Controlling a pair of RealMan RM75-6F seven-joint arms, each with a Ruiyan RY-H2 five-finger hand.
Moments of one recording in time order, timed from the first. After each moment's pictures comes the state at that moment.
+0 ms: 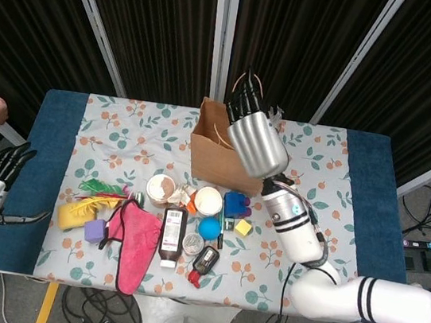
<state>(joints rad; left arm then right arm) -0.19 -1.18 -0.05 -1.48 1.60 1.54 -0.32 1.18 -1.20 0.26 -1.90 -0.91 1.35 -1.57</state>
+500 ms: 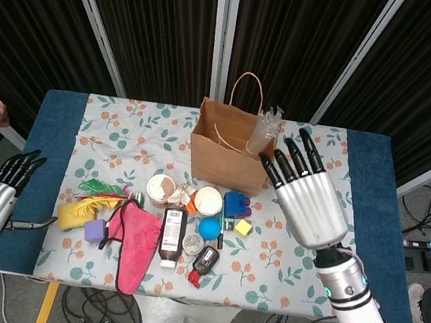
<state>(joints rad) -0.19 -1.19 -0.04 -1.51 1.61 1.53 -0.27 0.81 -0.94 0.12 -2.31 -1.28 1.43 -0.86</state>
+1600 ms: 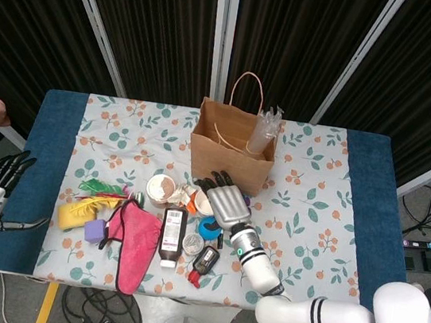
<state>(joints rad) -0.17 -1.19 -0.03 -1.45 1.61 1.54 -0.34 0.99 -1.70 0.24 -1.62 -0.72 1.04 -0.62</state>
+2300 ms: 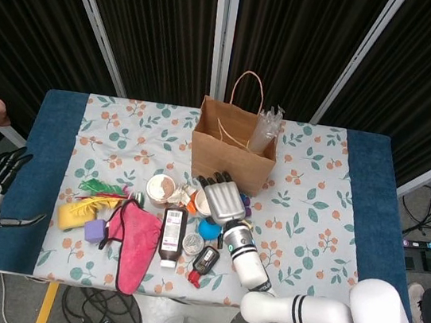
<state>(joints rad) -0.18 -1.19 -0.04 -1.43 1.60 1.54 -0.37 1.03 -1.81 0.24 -1.50 -0.66 1.11 -0.77</state>
